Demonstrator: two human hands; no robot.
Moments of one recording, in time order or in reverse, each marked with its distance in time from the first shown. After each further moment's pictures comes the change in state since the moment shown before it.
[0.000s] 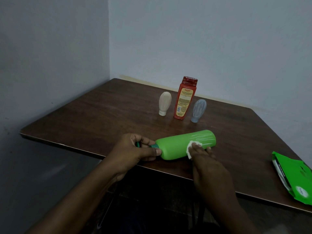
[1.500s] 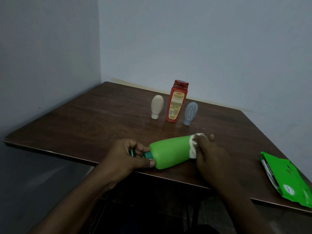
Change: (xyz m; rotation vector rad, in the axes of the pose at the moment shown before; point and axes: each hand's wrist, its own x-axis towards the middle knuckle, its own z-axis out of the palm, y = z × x) left_hand -0.002 -0.003 0.002 0.218 -0.003 0.144; right_hand 0.040 0.040 -0.007 0.098 -0.108 0.255
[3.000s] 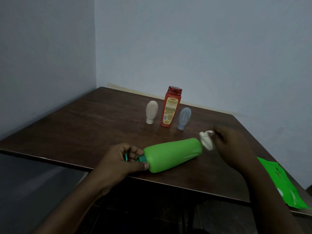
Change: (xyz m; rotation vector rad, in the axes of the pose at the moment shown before) left_hand 0.000 0.002 -0.001 -0.007 0.006 0.017; right_hand 0.048 0.030 -0.069 0.029 -0.094 0.000
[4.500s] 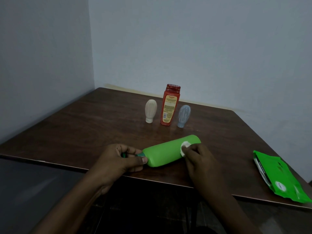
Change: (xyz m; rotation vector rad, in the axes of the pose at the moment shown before) left_hand 0.007 -0.001 -0.001 -0.221 -0.060 -0.158; right_hand -0.060 -0.037 0.081 0.020 0.179 -0.159
